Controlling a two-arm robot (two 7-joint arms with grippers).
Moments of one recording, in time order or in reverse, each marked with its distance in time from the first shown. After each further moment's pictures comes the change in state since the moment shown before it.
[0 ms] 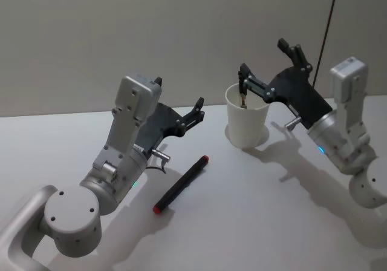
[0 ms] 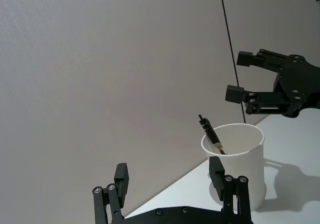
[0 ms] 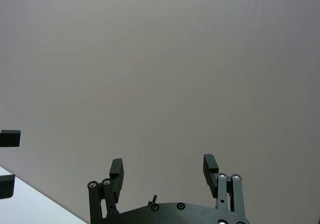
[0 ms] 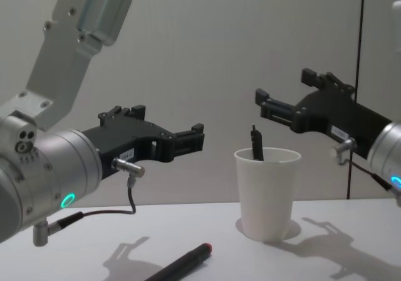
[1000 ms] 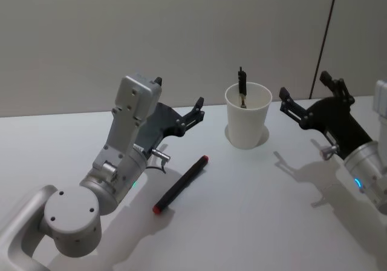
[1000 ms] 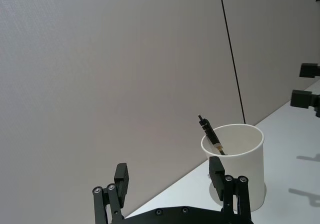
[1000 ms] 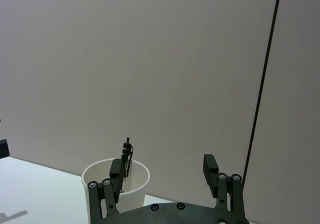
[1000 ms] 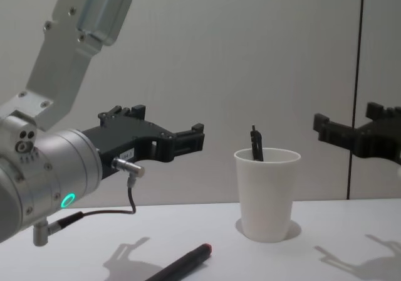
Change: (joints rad) left arm 0.000 0.000 0.000 0.000 0.000 0.000 0.000; right arm -0.270 0.129 0.019 -0.385 0.130 0.321 -0.178
